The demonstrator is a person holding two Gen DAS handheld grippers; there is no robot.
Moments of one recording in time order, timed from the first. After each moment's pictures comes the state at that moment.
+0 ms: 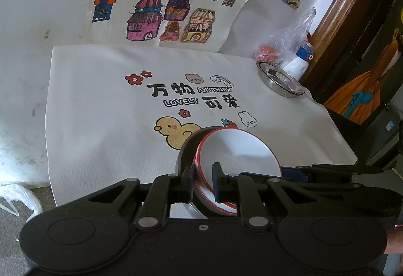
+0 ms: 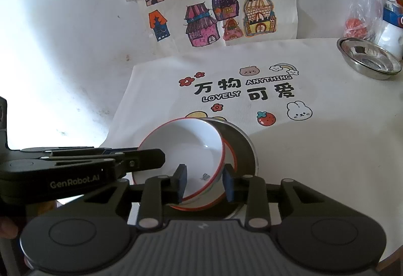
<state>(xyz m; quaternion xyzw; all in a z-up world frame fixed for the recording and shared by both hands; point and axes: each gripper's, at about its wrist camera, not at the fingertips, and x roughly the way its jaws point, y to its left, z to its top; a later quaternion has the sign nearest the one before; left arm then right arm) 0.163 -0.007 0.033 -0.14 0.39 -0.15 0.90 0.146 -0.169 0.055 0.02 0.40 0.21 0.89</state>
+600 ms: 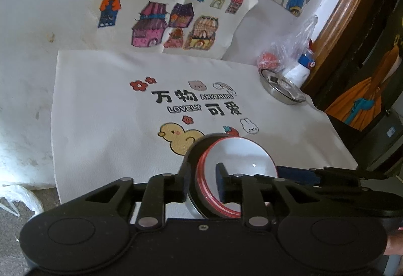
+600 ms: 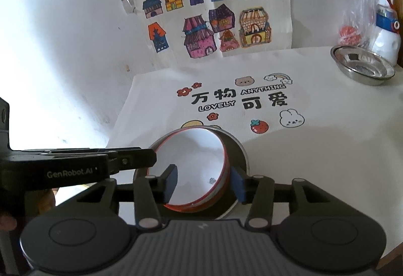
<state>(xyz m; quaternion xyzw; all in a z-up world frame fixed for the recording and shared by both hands) 0.158 -0.002 0.036 -0.15 0.37 -0.14 0.91 0.139 -0.181 0.061 0.03 0.37 0.21 0.90</state>
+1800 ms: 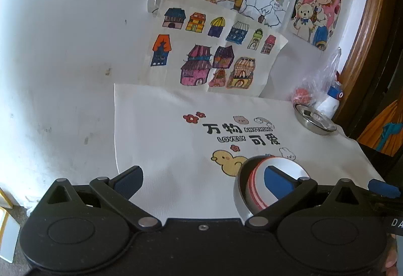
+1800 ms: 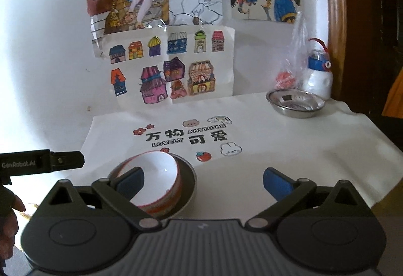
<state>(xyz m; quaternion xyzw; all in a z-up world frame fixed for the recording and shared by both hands) 0.111 0.031 0.044 -0.13 0.29 -0.05 0.95 0.071 -0.204 0.068 0.01 0.24 0.08 0.97</state>
